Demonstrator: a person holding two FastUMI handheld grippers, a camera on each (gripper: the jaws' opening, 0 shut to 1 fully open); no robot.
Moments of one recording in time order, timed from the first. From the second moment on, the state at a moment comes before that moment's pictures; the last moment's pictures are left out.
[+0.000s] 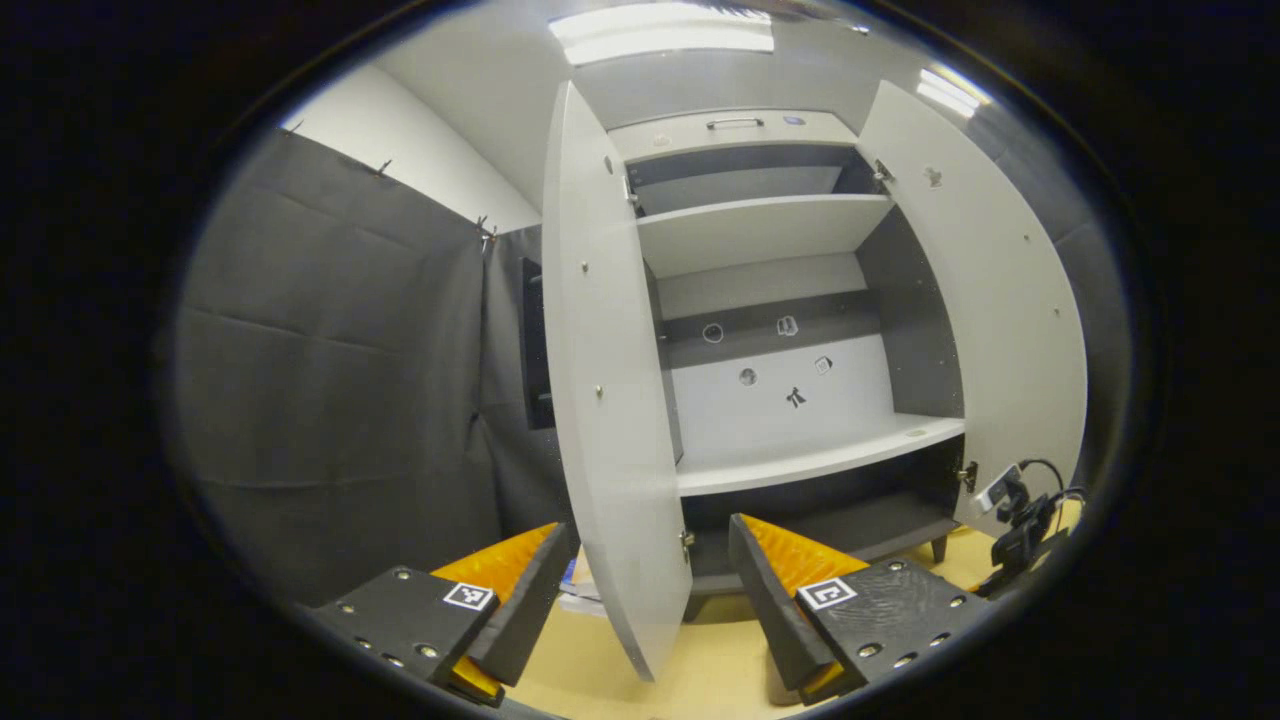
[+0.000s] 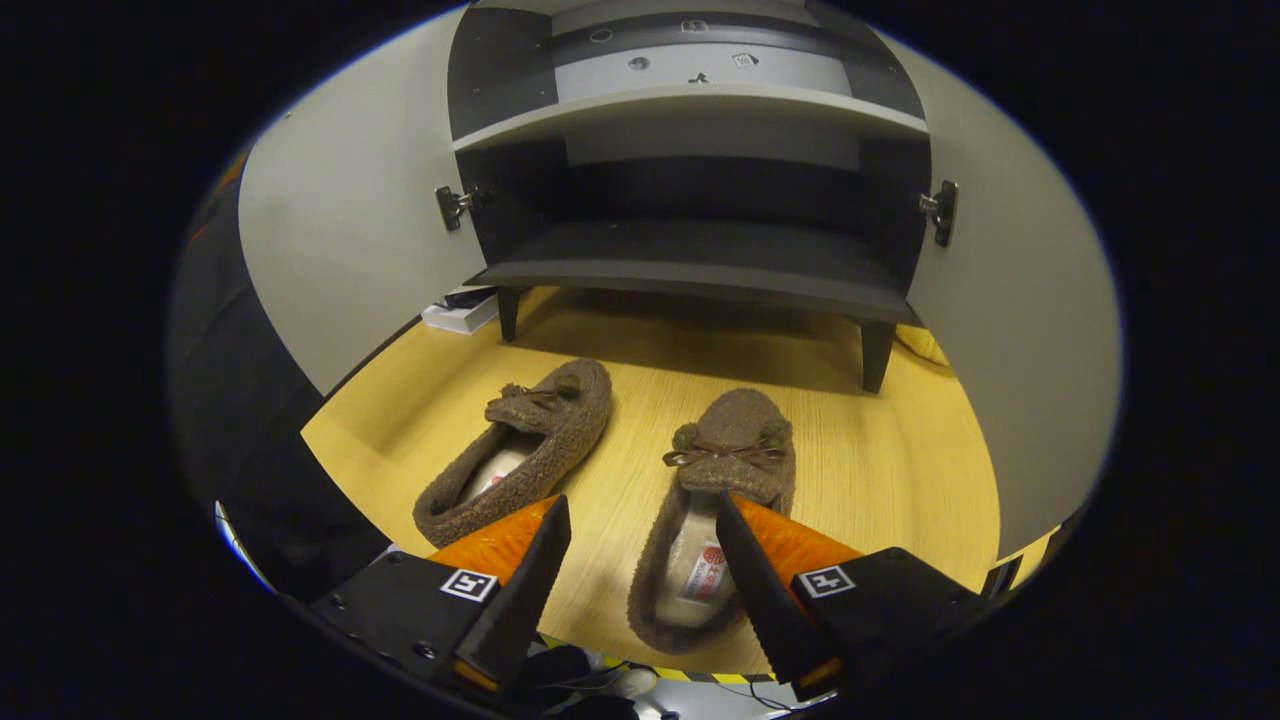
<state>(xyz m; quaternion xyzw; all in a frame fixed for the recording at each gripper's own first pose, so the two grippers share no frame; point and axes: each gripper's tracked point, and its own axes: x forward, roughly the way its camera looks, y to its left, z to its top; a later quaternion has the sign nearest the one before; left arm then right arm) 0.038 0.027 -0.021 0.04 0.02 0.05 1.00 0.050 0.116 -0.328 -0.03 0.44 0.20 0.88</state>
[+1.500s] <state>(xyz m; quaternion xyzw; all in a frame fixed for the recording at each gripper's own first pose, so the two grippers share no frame) 0.040 -0.022 -0.037 0.03 0.02 0.00 1.00 0.073 0.096 -0.308 -0.03 0.46 0.16 0.88</state>
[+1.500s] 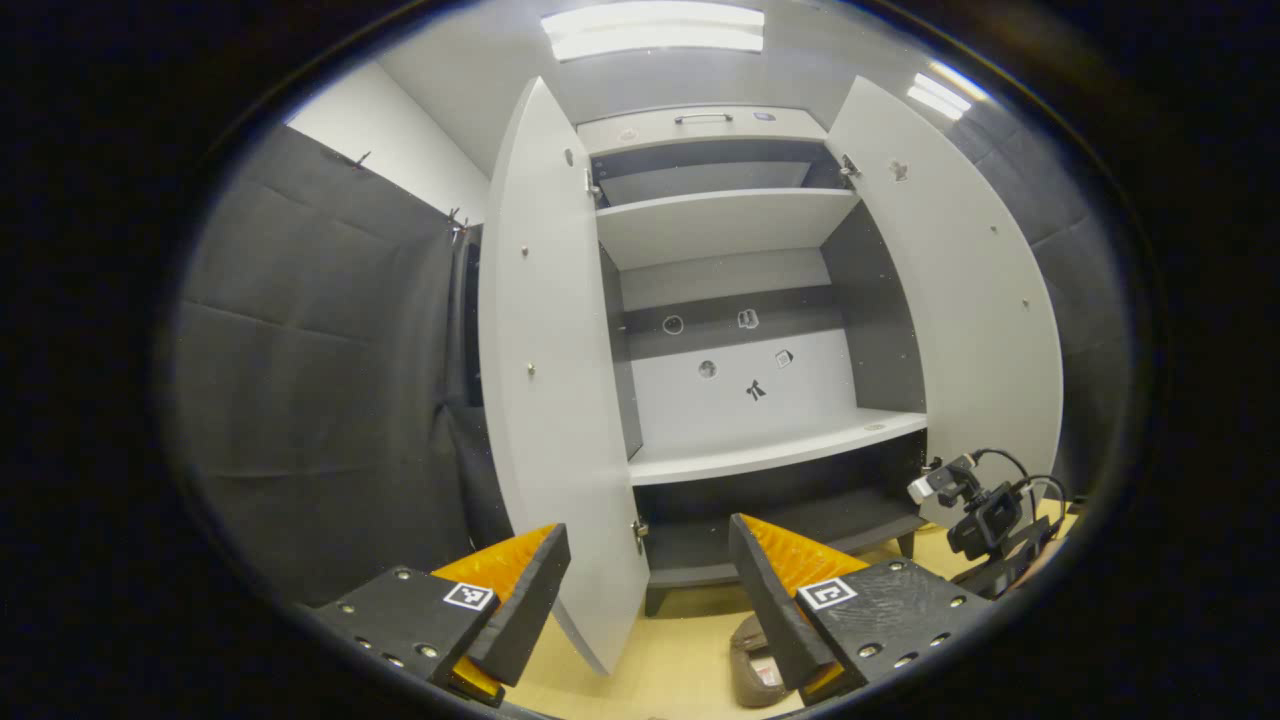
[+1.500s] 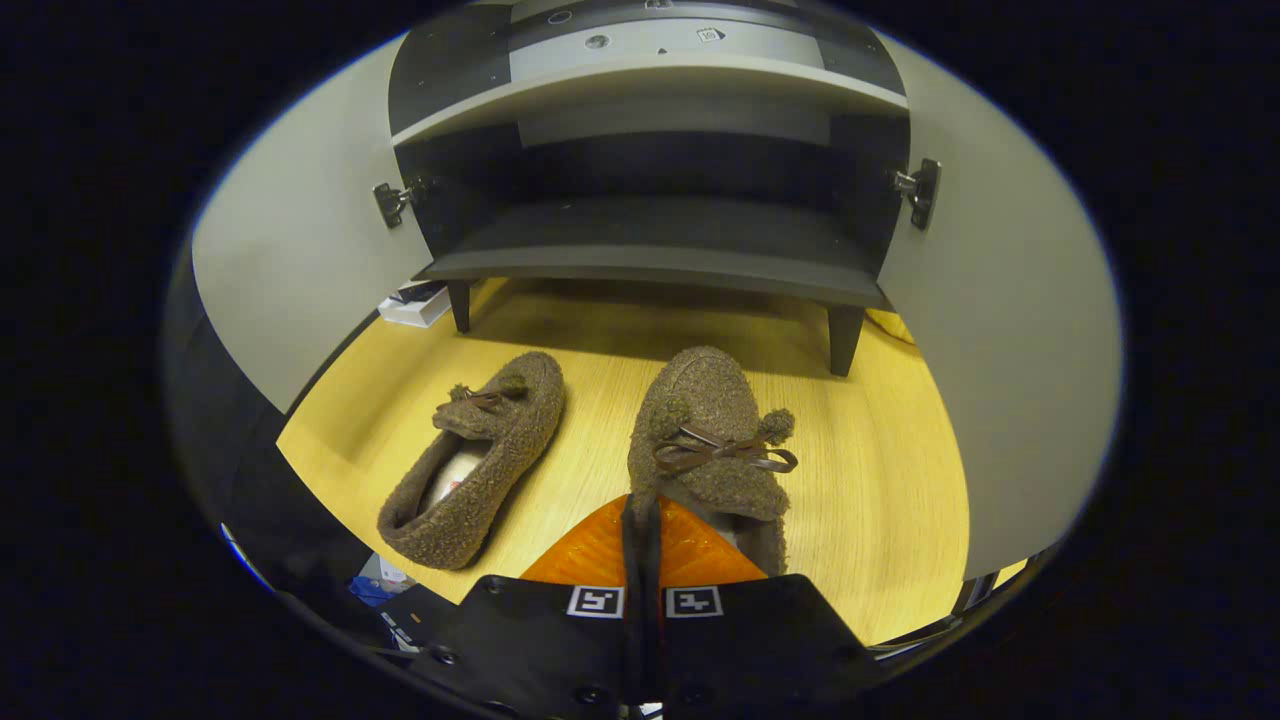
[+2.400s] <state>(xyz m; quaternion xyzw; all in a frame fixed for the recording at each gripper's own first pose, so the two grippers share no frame) 0.081 -0.075 -0.032 0.02 -0.01 -0.08 1.00 0.152 0.104 -0.105 -0.03 0.29 0.18 0.94</state>
